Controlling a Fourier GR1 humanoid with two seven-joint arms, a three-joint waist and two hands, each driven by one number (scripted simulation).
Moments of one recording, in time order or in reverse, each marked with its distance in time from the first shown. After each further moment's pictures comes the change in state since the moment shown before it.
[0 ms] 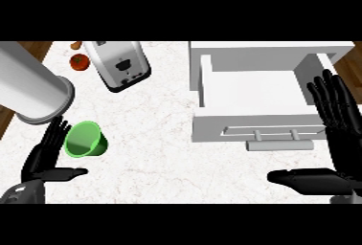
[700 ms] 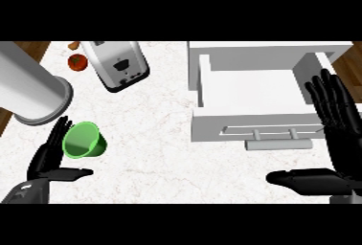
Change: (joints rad) left arm -0.052 -0.003 -0.017 0.110 -0.038 0.027 -0.084; right arm -0.007 0.002 0.004 -0.001 -0.003 0.013 -0.002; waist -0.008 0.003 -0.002
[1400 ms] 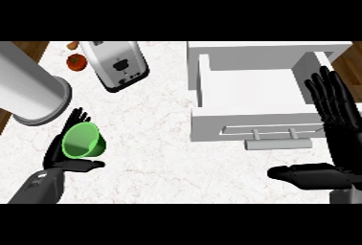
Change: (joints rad) left arm -0.062 -0.056 0.001 0.003 0.022 -0.067 0.024; right arm -0.022 -0.007 -0.018 0.034 -0.011 0.008 0.002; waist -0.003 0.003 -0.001
